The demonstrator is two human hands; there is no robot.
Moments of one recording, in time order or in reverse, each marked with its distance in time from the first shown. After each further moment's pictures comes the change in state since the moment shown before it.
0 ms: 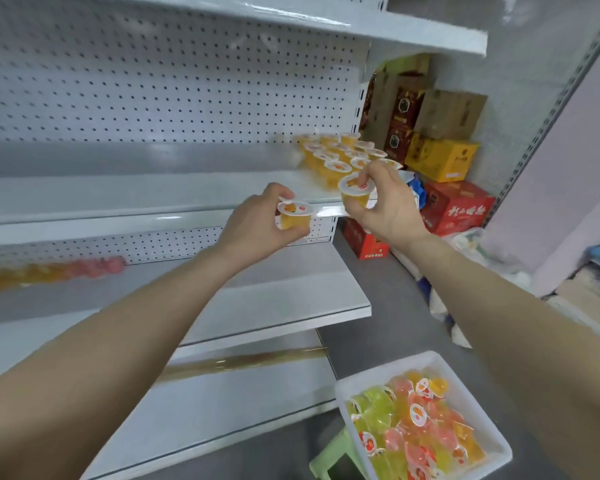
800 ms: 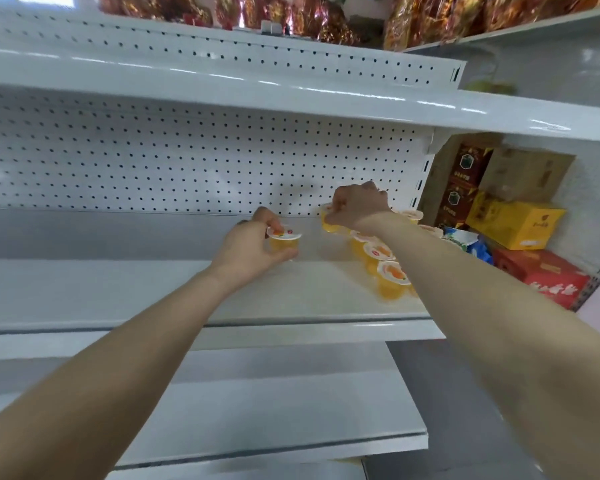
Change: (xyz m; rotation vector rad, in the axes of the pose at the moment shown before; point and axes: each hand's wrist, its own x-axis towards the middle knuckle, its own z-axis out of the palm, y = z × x) left_hand 0.161 -0.098 -0.025 0.087 0.127 -0.196; right_hand 0.251 0.040 0.133 -0.241 -0.488 0.156
